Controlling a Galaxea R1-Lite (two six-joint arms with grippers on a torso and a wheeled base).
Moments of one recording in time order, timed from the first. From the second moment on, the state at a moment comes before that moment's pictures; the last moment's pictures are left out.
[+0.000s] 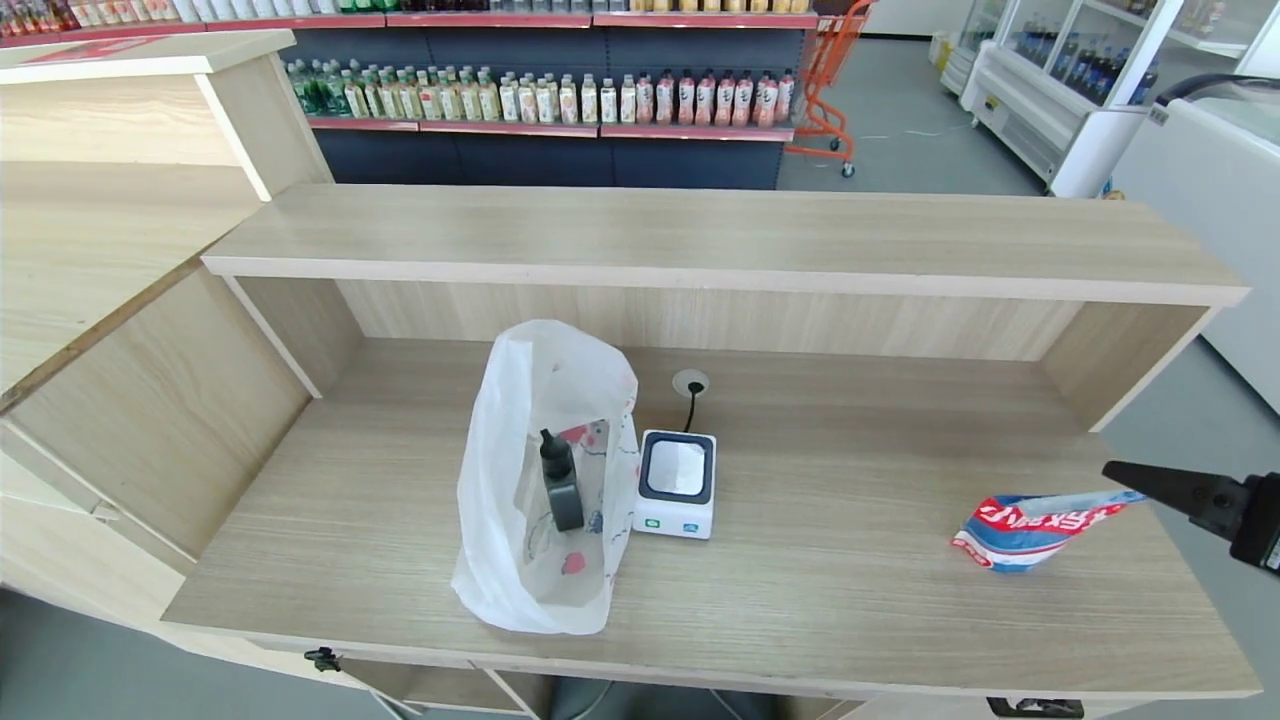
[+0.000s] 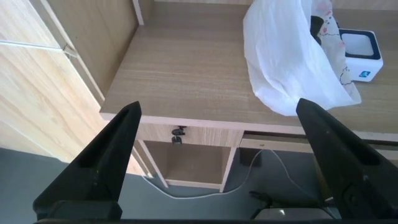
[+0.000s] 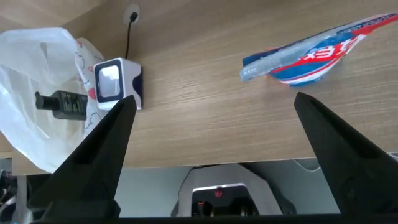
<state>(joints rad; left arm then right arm) 0.00 0.00 0.00 0.00 0.01 0.01 -0.10 1.09 -0.47 -0.27 0.25 0.35</state>
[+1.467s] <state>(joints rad) 0.00 0.00 0.00 0.00 0.01 0.00 -0.11 1.16 -0.61 0.01 -0.02 0.77</state>
